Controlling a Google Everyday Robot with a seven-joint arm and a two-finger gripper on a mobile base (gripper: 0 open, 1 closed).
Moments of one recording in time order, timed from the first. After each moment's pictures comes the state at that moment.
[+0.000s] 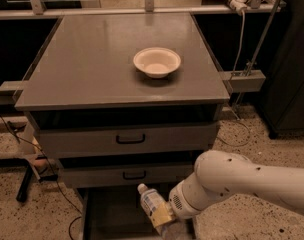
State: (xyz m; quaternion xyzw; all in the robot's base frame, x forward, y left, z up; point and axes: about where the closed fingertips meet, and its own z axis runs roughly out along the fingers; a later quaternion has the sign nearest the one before) arm 0.361 -0.041 0.579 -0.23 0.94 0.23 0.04
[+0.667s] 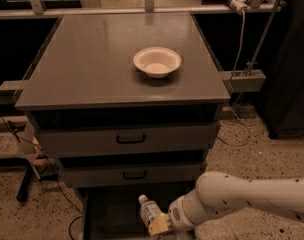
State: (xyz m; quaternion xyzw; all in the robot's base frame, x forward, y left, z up) arm 0.352 -0.034 0.505 -0.16 0.94 0.29 0.02
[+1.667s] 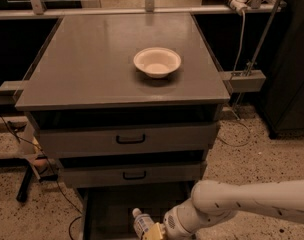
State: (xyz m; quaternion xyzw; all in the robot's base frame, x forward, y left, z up) arm 0.335 -0.013 0.455 -0.13 0.93 0.33 -0.03
